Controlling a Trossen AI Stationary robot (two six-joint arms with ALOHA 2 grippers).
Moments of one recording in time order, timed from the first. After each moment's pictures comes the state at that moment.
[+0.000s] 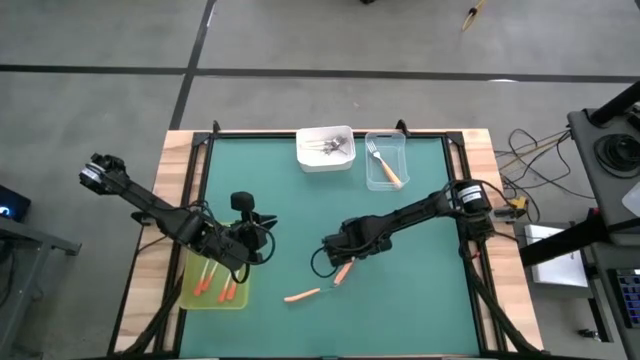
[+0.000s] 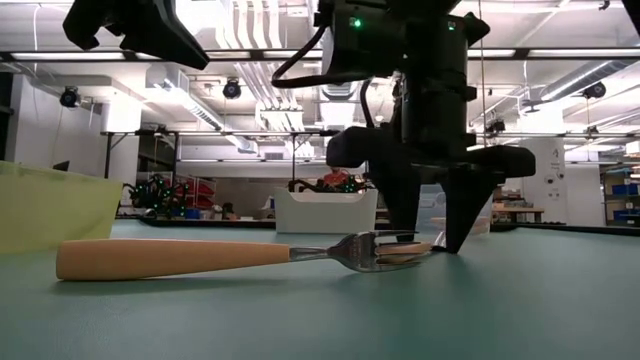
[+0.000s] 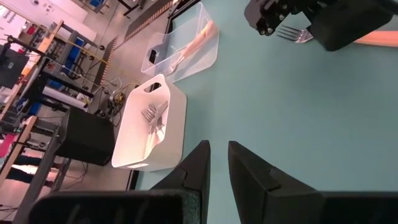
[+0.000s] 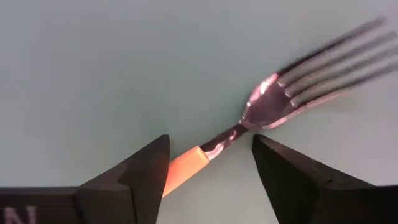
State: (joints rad) left arm -0.51 1.18 0.85 -0.54 -0.91 0.02; right arm 0.18 2.04 1.39 -0.86 0.00 1.46
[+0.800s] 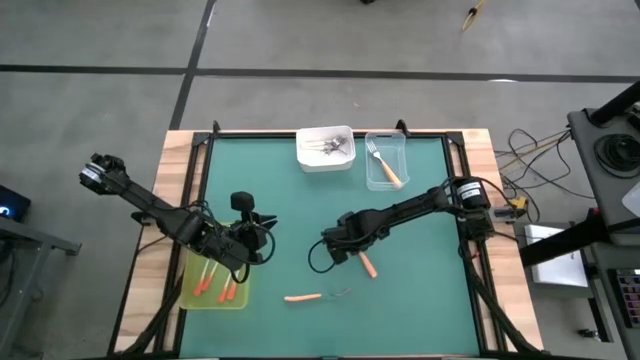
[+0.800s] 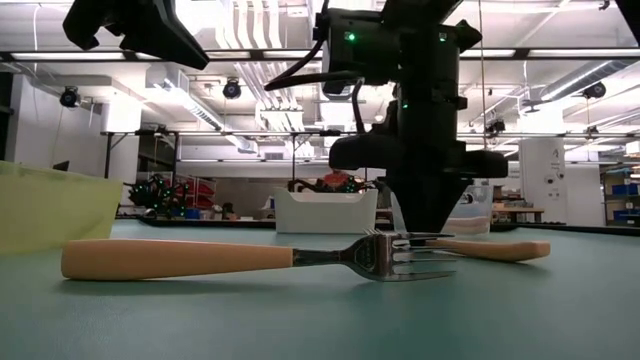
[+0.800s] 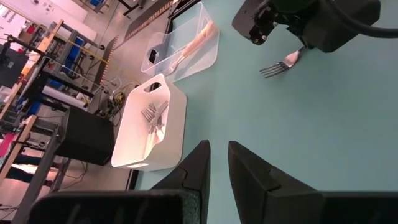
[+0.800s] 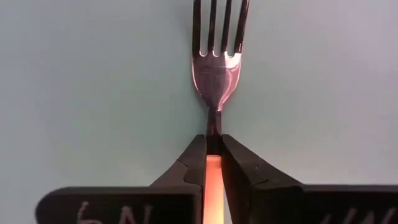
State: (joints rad) left arm -0.51 1.18 0.85 -0.54 -0.91 0.01; right arm 0.13 2.04 1.39 -0.88 0.08 1.20
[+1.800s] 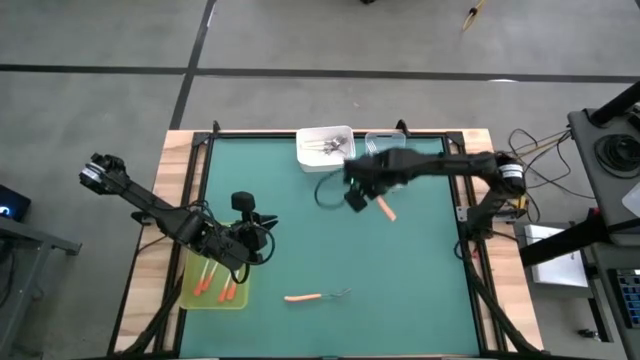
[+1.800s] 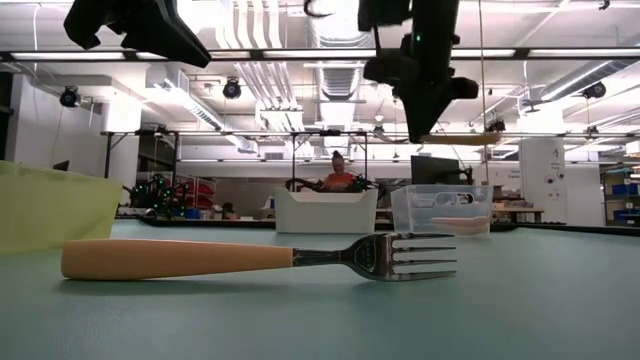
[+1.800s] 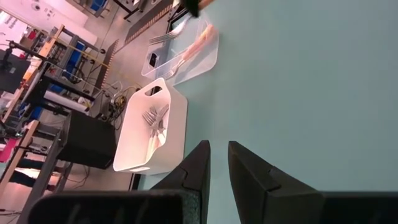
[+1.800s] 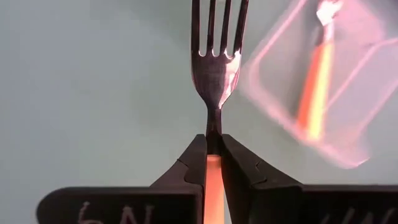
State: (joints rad) left arm -0.51 1.18 0.85 -0.52 -0.91 0.04; right arm -0.14 1.71 1.50 -1.17 0.21 0.76
